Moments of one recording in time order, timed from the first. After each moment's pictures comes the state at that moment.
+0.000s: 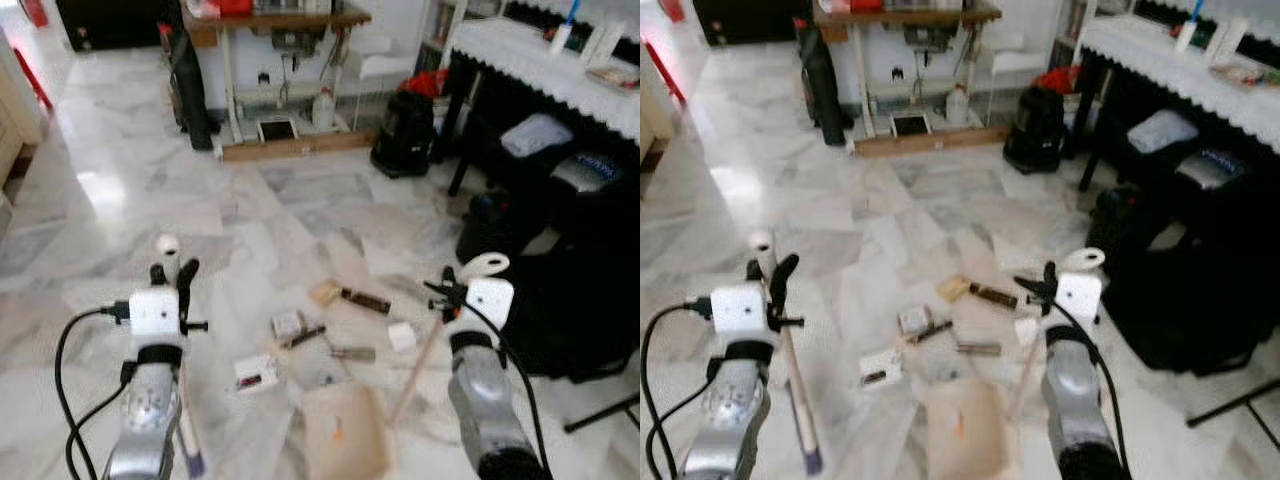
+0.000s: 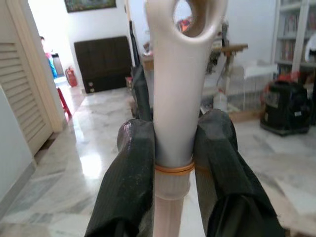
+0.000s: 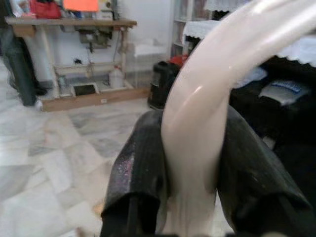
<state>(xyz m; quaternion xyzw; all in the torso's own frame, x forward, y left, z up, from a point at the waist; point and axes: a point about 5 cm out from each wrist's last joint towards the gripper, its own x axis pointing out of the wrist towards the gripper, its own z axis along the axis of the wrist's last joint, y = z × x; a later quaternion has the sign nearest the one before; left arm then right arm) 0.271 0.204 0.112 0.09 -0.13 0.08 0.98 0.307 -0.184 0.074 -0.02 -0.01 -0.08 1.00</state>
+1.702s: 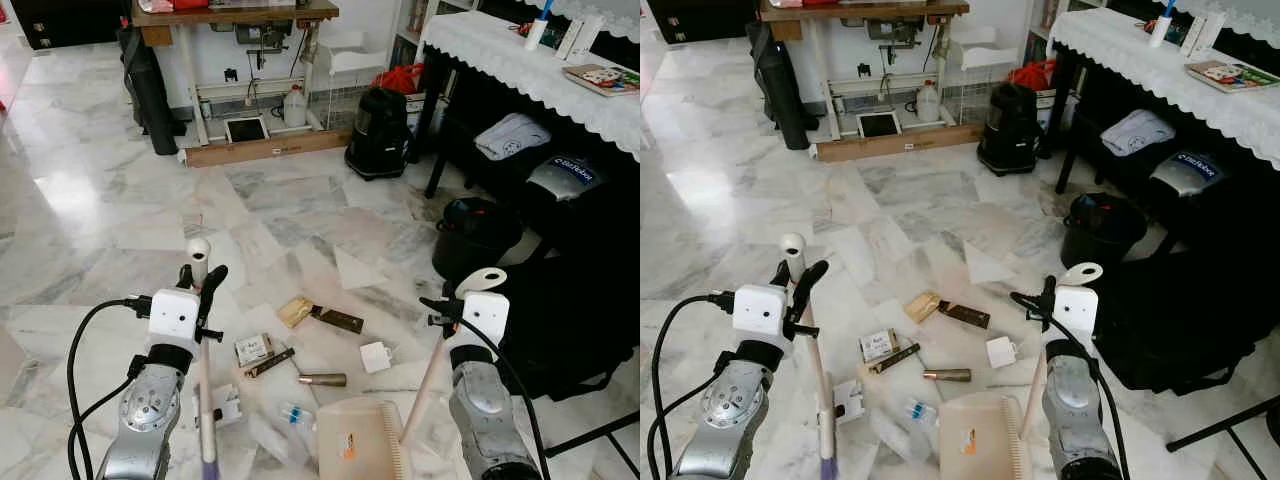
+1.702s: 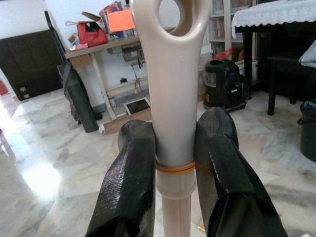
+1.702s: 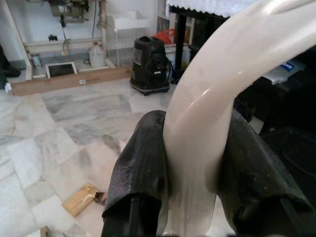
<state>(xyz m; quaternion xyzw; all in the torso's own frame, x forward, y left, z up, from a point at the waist) 0.269 0.189 0.104 0.12 -0.10 -0.03 0.99 0.290 -0.181 0.051 -0.04 0.02 -0.09 1.00</state>
